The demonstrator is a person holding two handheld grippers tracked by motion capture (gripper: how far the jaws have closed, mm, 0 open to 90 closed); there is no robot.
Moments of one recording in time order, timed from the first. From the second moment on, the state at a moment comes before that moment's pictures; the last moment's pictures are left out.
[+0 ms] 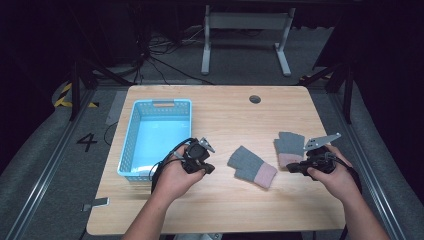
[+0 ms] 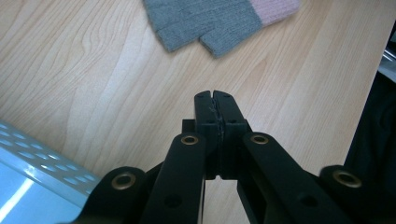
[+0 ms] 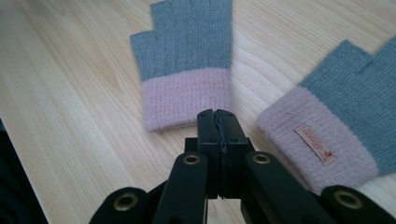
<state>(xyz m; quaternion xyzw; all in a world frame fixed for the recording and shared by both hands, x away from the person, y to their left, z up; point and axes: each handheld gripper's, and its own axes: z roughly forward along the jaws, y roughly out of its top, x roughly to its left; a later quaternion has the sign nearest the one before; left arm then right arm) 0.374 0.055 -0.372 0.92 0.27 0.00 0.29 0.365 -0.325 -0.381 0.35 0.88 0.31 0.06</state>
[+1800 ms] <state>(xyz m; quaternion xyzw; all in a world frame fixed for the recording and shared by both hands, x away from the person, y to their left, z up) 0.375 0.064 -0.367 0.91 0.28 -0.01 0.32 0.420 -0.189 -0.431 0.30 0.89 0.33 0.03</state>
